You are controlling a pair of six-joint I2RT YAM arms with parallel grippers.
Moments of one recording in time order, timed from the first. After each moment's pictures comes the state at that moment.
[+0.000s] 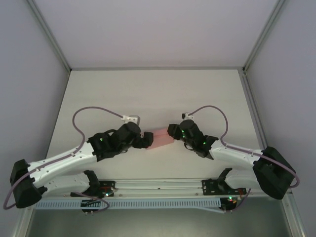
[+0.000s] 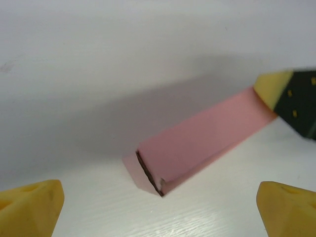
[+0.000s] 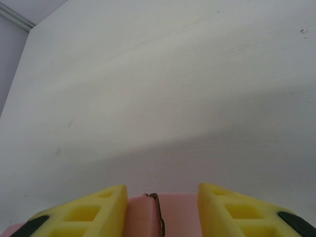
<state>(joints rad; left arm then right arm) -1.01 1.04 0.81 -0.58 -0.29 -0.78 0.83 1.22 0.51 0.10 0.17 0.86</state>
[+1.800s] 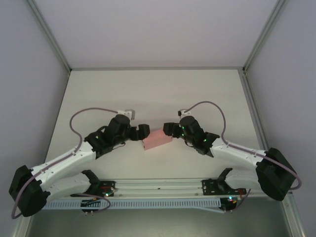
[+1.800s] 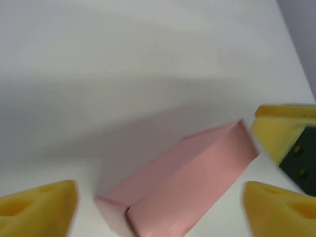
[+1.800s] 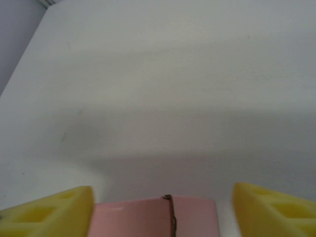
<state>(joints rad) -0.82 1.04 0.75 -0.36 -0.09 -0.71 0.81 1.20 0.62 -0.01 0.12 0.64</state>
